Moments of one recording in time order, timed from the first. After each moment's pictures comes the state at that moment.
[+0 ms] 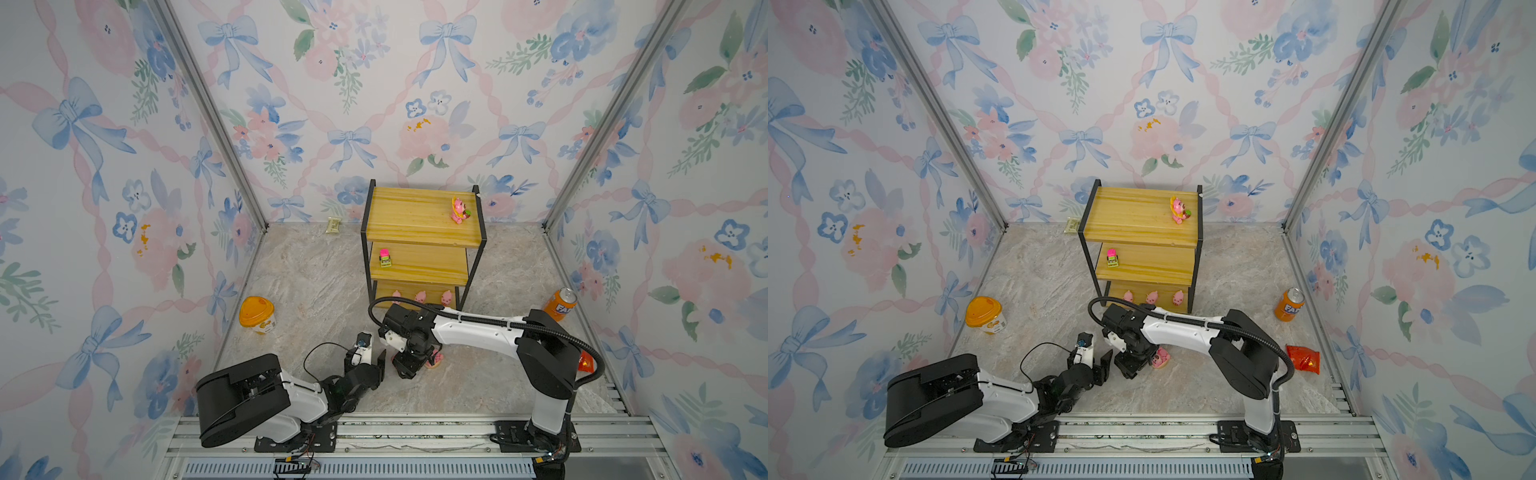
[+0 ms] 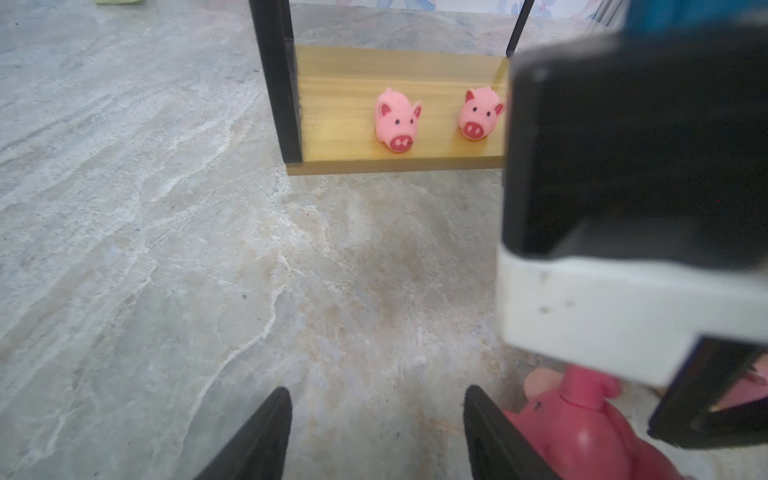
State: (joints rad) left arm -1.11 1.37 0.07 0.73 -0.67 -0.50; right arm 1.04 1.89 1.32 -0.89 -0.18 0.15
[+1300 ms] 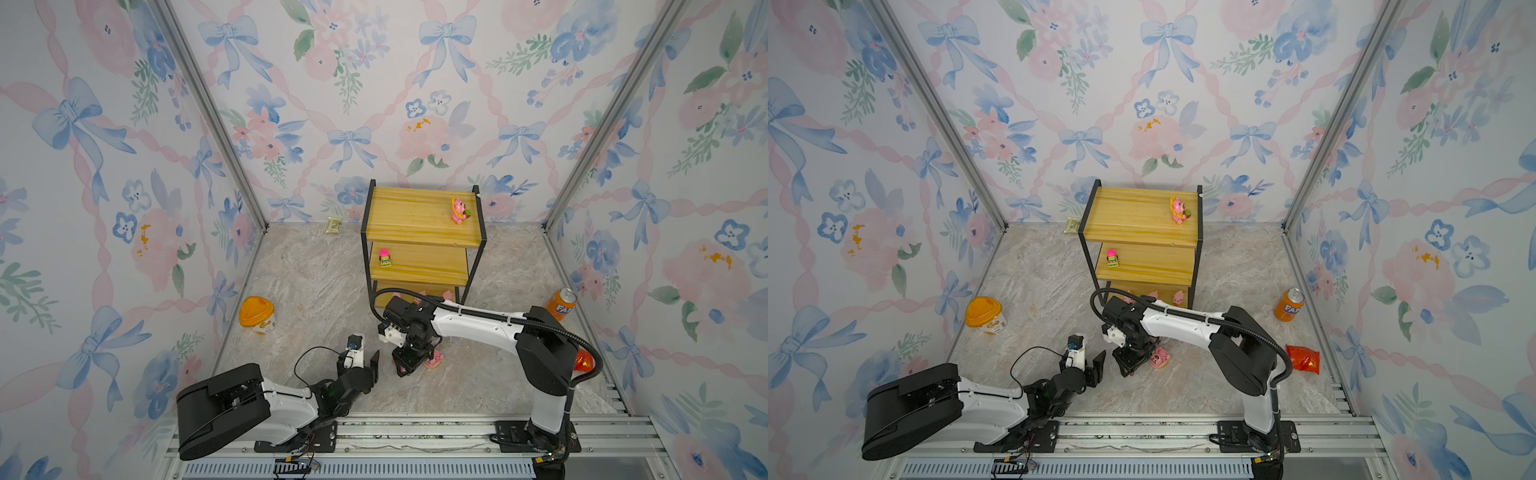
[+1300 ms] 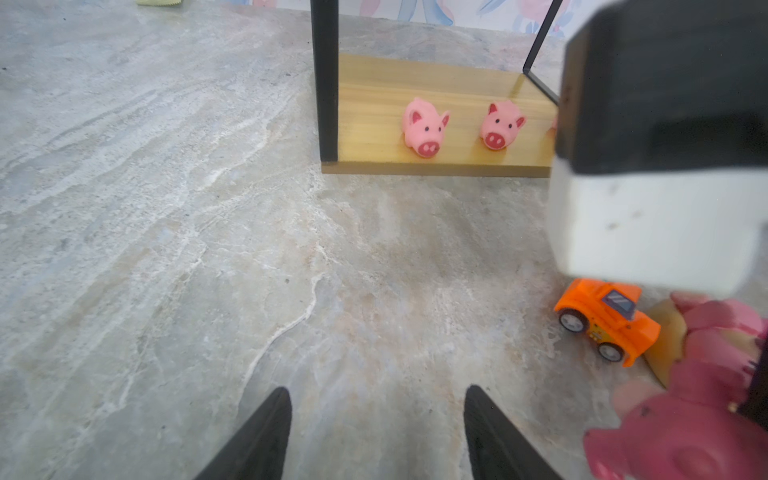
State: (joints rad) left arm -1.11 1.24 0.01 0.68 -0.70 -0.54; right arm 0.98 1.89 1.39 -1.00 -0.35 0.17
